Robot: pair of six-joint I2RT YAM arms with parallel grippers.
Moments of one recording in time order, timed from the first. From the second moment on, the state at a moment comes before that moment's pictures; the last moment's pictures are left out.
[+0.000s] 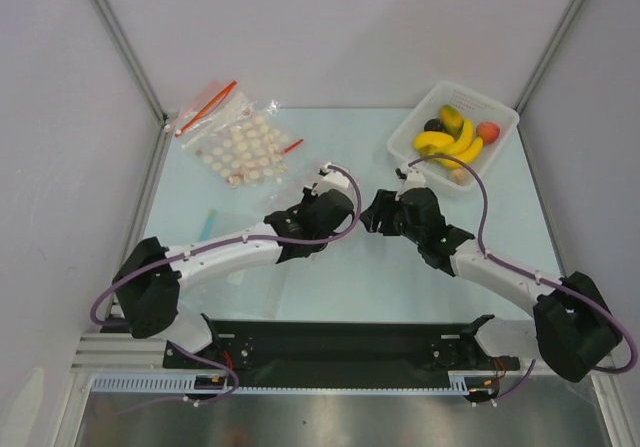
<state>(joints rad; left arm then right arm) -0.98 1.51 1.09 -0.33 -0.80 -0.23 0.61 1.27 0.67 0.11 0.05 0.58</state>
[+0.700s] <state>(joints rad) -0.97 1.52 1.09 -0.33 -0.80 -0.23 0.28 1.10 0.74 0.07 0.22 0.61</state>
